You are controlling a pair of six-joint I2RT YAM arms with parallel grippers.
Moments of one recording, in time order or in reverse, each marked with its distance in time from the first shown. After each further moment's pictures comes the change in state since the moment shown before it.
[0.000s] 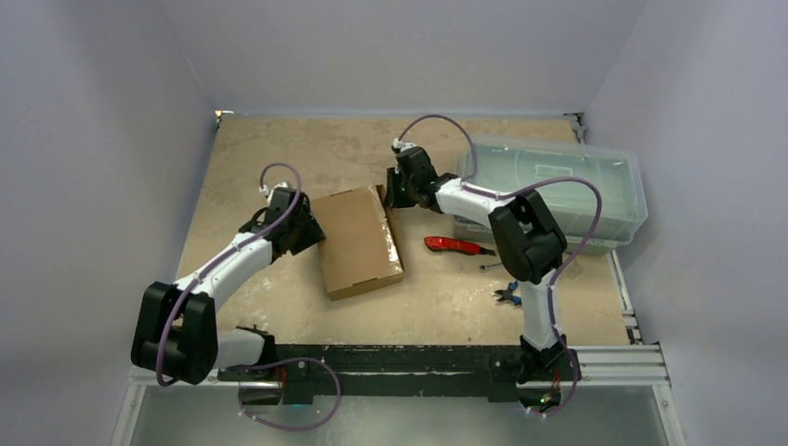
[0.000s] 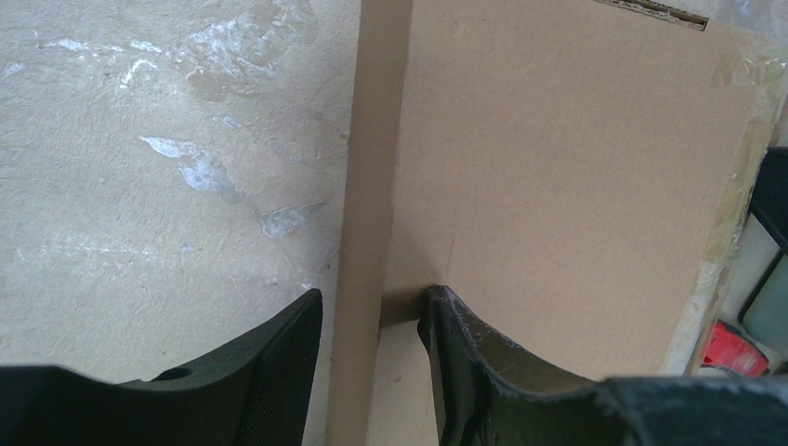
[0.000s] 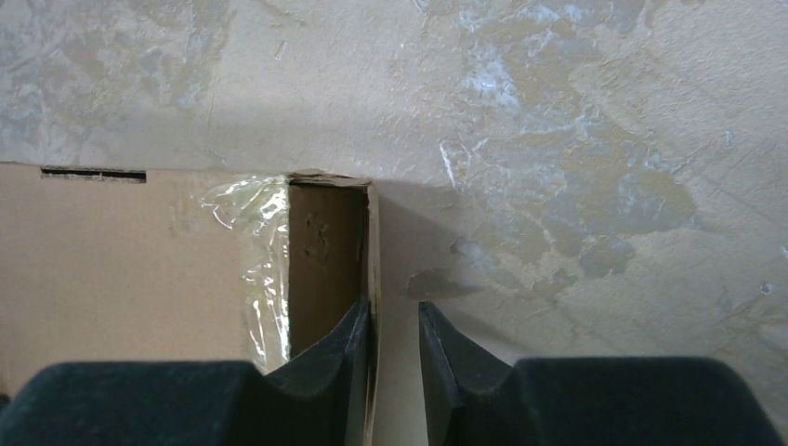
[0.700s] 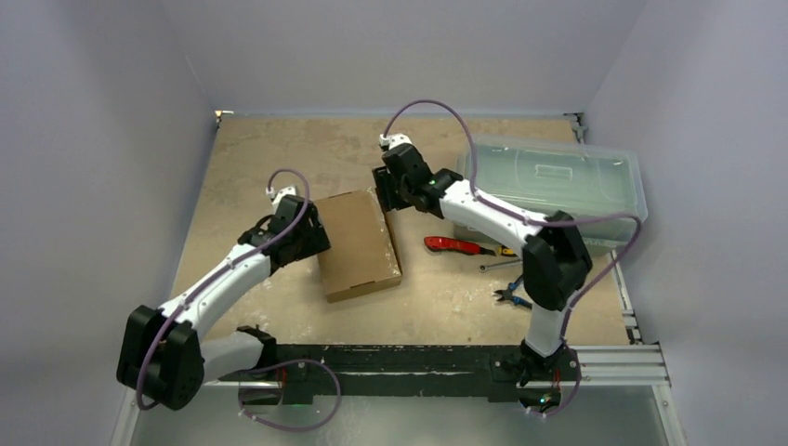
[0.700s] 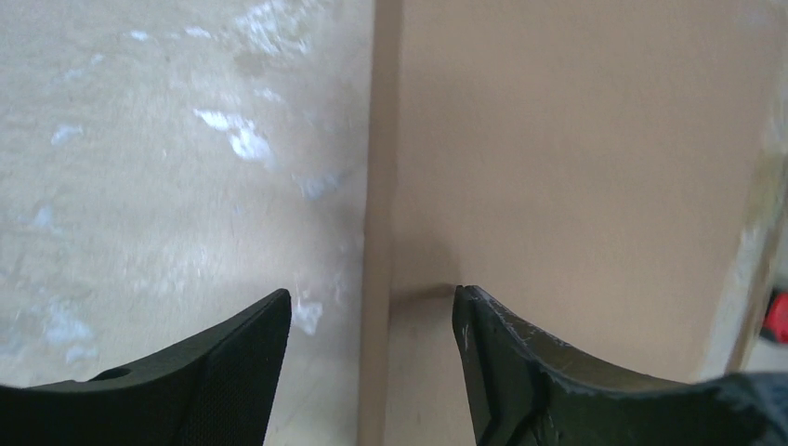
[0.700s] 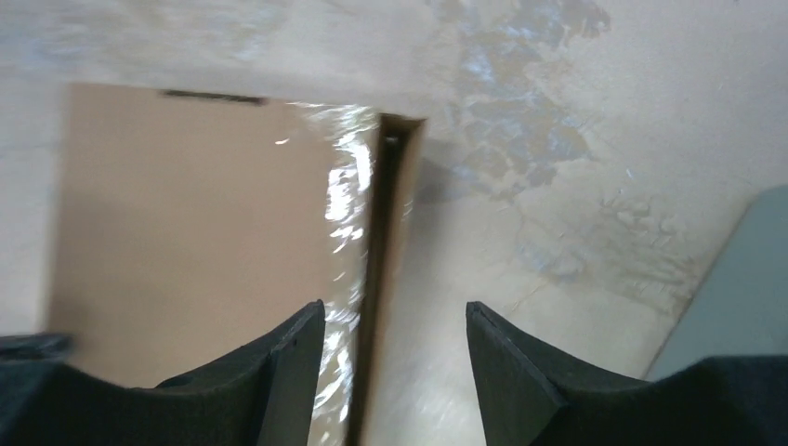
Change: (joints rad) left arm -0.091 -0.104 -0.006 -0.082 -0.113 0.045; right arm 0.106 -0.176 0.062 -0.284 0.210 -0.102
